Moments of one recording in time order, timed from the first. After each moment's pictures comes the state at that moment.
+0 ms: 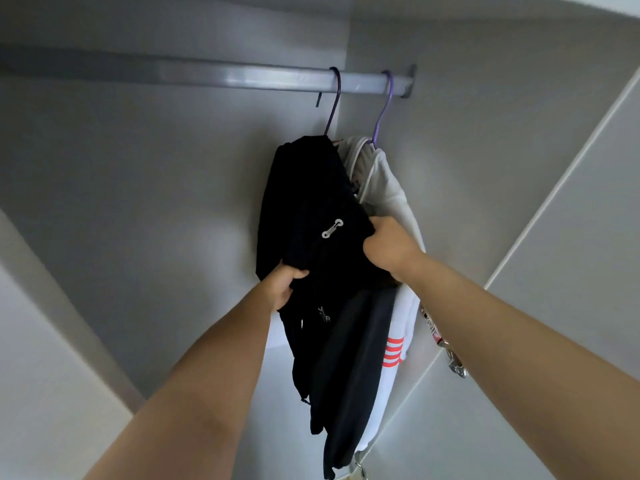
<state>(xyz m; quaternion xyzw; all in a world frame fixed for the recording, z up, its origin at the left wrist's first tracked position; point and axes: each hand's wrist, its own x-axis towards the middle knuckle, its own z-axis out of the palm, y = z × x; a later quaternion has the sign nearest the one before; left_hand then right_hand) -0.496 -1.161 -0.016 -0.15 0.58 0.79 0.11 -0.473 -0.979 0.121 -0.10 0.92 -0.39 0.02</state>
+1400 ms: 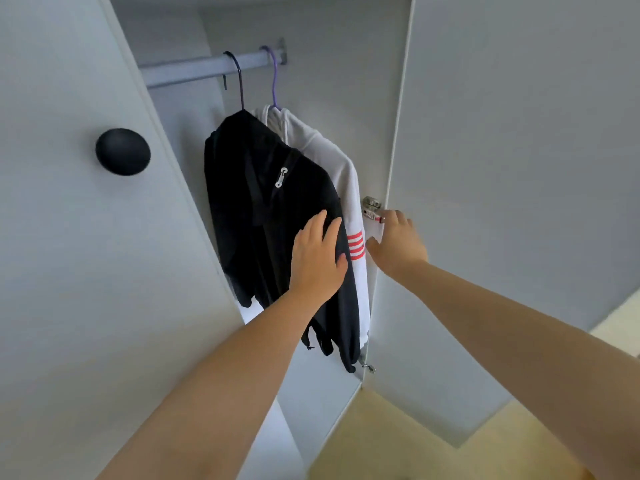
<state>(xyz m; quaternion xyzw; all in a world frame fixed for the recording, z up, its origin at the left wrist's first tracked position) -0.335 -1.120 0.017 0.28 0.92 0.17 -0.22 -0.283 -0.982 0.059 0.20 0.94 -0.22 -0.14</state>
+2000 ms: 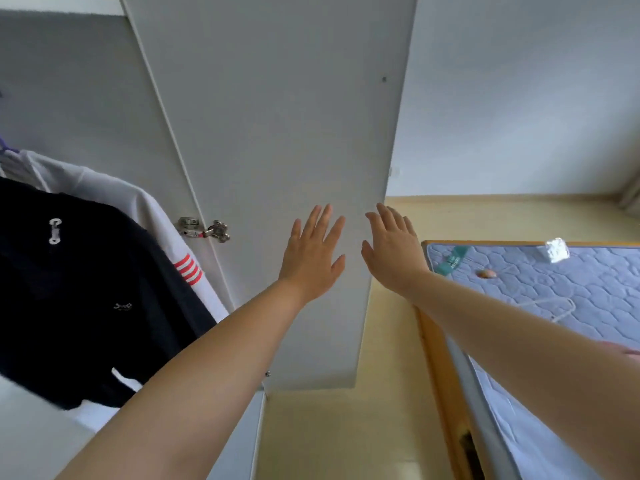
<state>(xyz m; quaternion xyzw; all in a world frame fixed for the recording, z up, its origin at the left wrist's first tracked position) -0.191 -0.986 0.047 0.63 0.75 0.06 -0.17 -0.044 -0.913 0.070 0.40 0.90 0.00 -0.19</state>
